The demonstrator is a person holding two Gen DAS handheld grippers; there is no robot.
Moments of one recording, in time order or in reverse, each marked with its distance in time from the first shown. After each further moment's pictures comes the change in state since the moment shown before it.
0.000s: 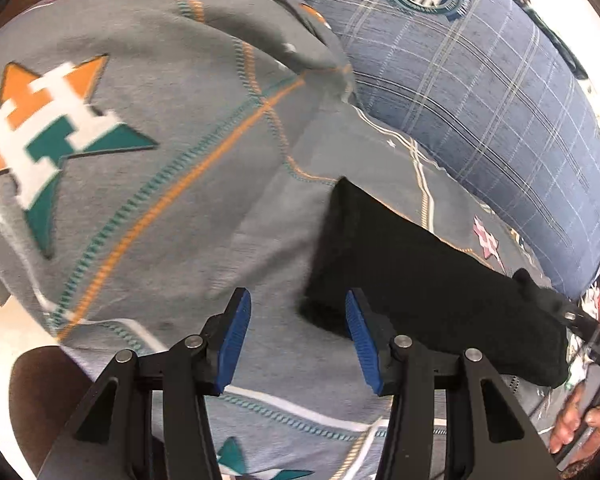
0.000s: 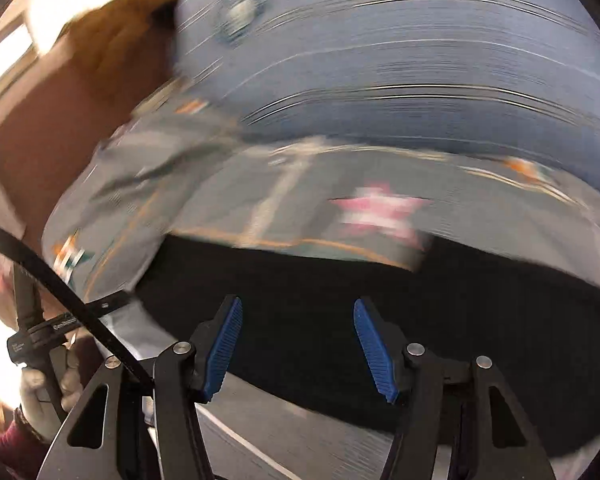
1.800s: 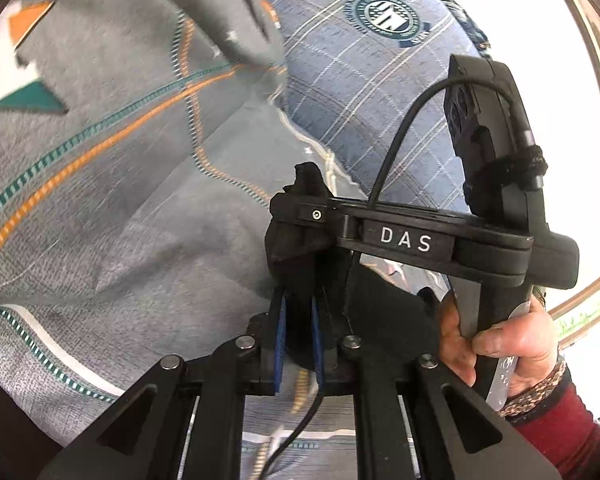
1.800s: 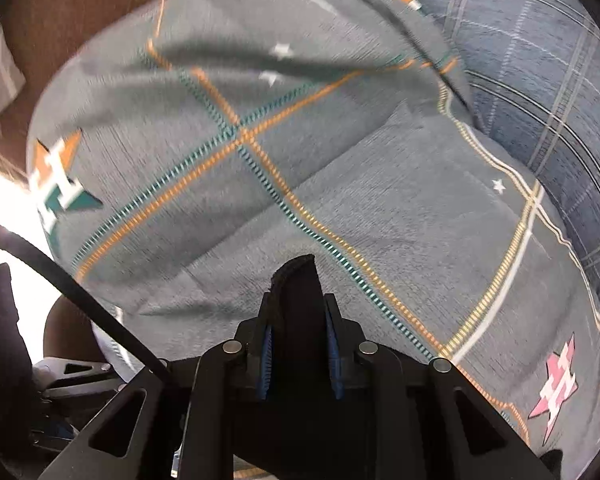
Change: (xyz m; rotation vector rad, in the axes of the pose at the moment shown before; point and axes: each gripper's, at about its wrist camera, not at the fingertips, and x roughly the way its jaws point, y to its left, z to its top) left arm -0.002 0.004 -0.008 -0.096 -0.004 -0.399; right arm 0.136 0.143 0.051 -0.381 0.322 0.031
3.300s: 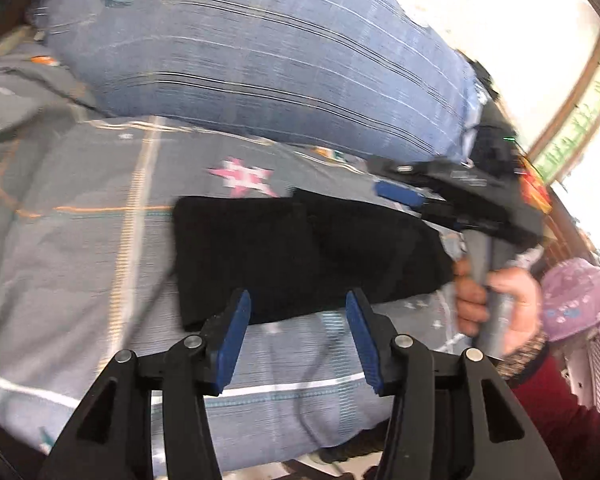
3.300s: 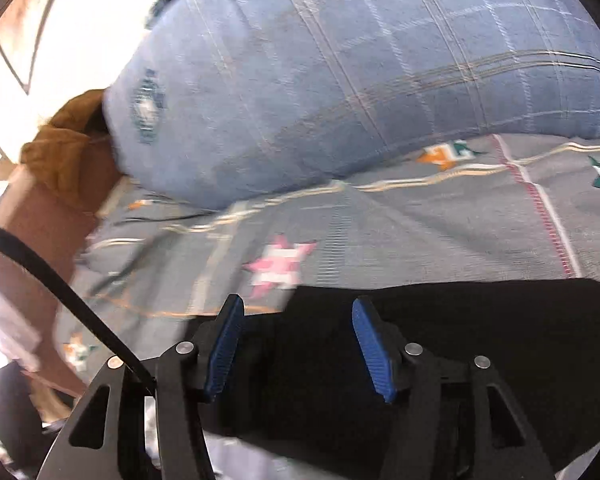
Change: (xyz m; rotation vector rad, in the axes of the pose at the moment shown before) left arm 0.036 -0.174 -0.064 0.488 0.199 -0.015; right arm -0.201 -0.205 -0.255 0.729 -0.553 0.040
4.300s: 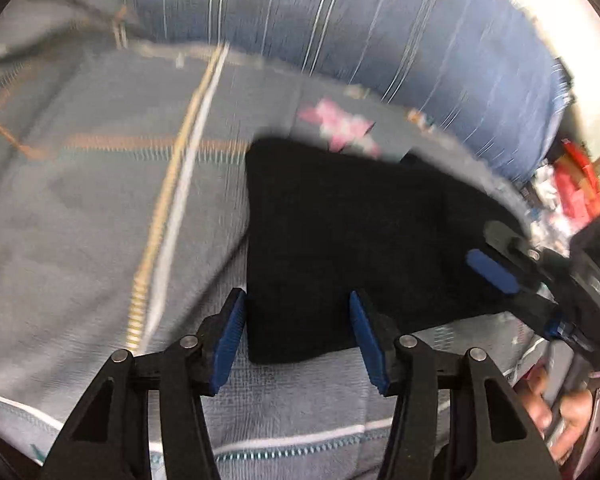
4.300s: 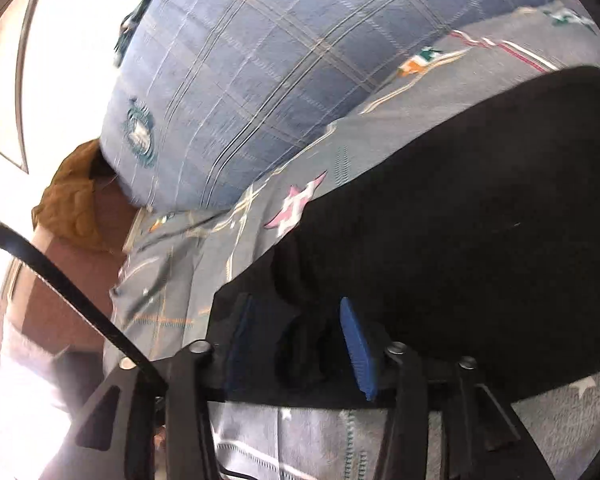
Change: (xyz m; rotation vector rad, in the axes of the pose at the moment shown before) left arm 0.096 0.065 0.006 -0.126 0.163 0.140; right arm 0.023 -0.029 -0.081 0.251 -0.008 0.018
